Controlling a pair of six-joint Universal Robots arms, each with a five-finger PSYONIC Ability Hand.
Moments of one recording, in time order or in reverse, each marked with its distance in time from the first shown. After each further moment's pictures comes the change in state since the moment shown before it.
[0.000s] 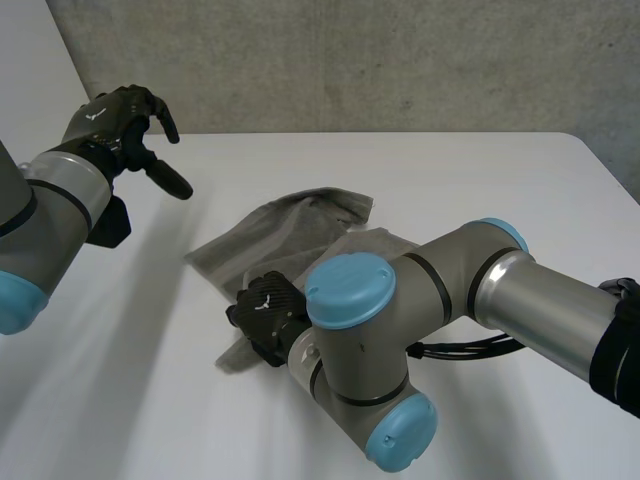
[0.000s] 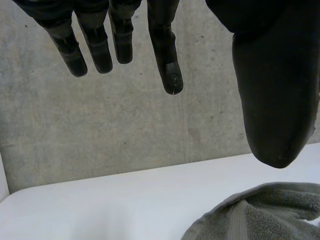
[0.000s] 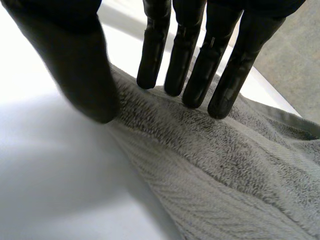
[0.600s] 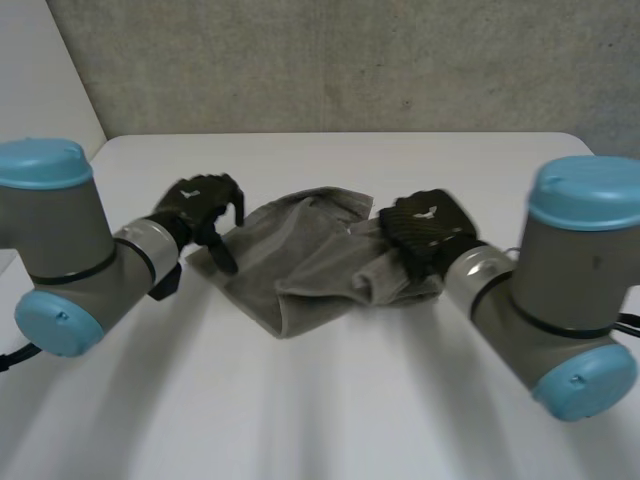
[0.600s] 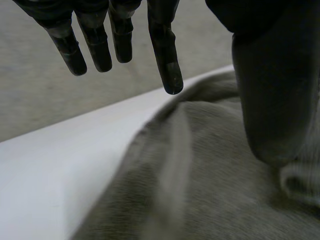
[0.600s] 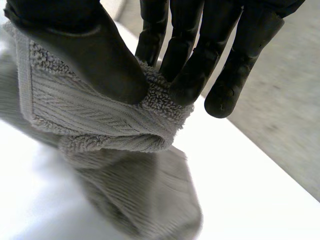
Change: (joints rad) left arm -0.034 -0.259 0.003 0.033 0.220 0.255; right arm -0.370 -0.473 0.431 -0.074 0.017 0.098; left_hand 0.000 -0.010 -0.013 -0.010 -0.005; right_hand 0.383 0.378 0.405 0.407 0.400
